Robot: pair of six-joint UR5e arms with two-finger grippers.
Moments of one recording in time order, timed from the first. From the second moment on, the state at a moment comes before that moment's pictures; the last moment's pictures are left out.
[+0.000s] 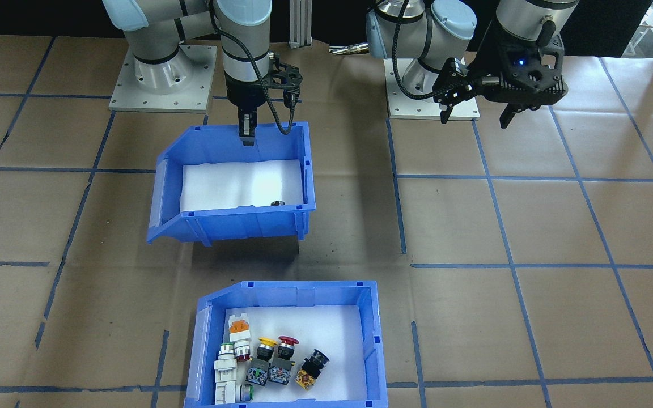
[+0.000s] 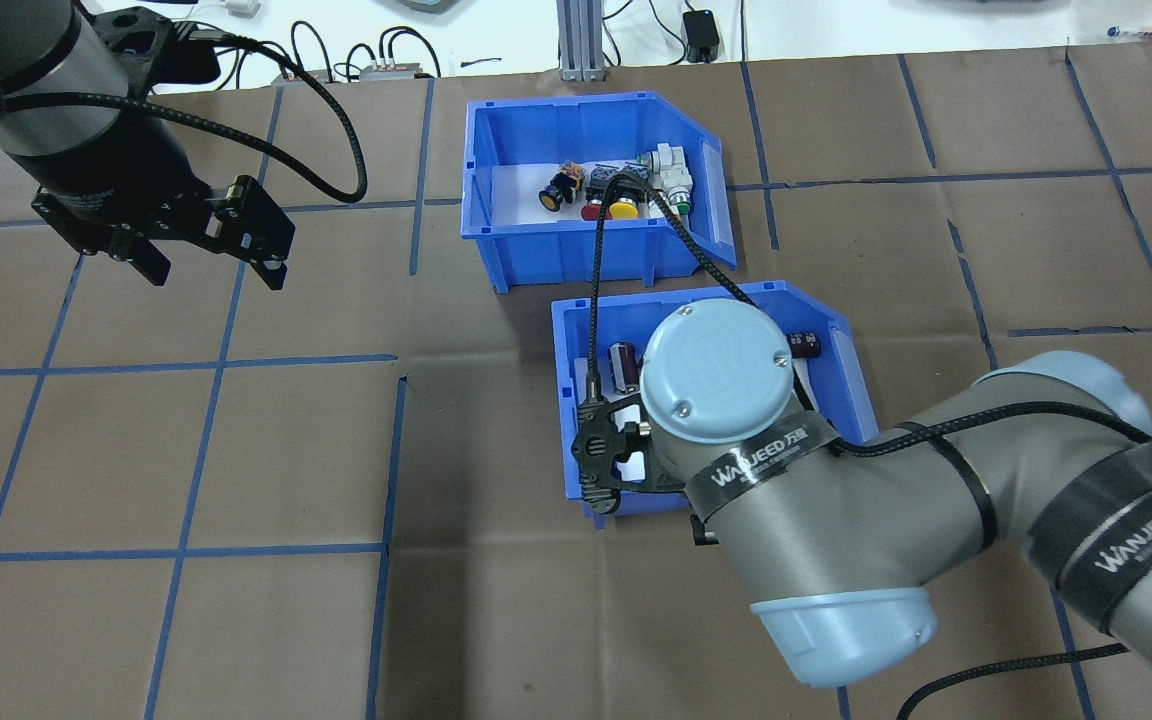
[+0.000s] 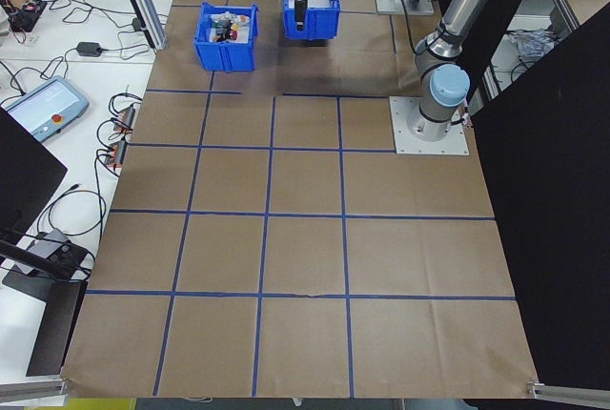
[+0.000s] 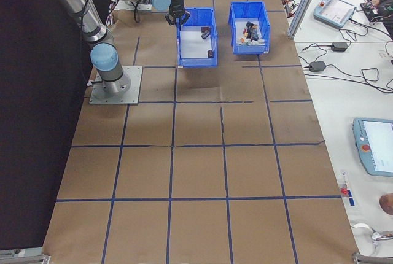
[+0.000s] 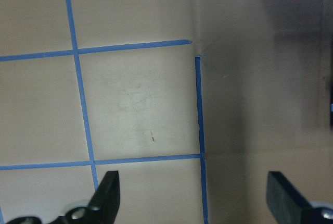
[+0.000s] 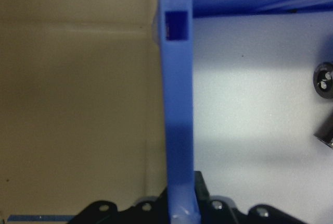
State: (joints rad) left arm -1.54 -1.48 -1.59 -1.64 1.59 0.13; right arm 2.03 -1.64 2.12 -2.08 -1.67 -1.14
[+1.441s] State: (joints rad) left arm -1.61 -1.45 -1.60 -1.62 1.67 0.06; right arm 2.14 -1.56 2.11 -2.13 -1.66 -0.95
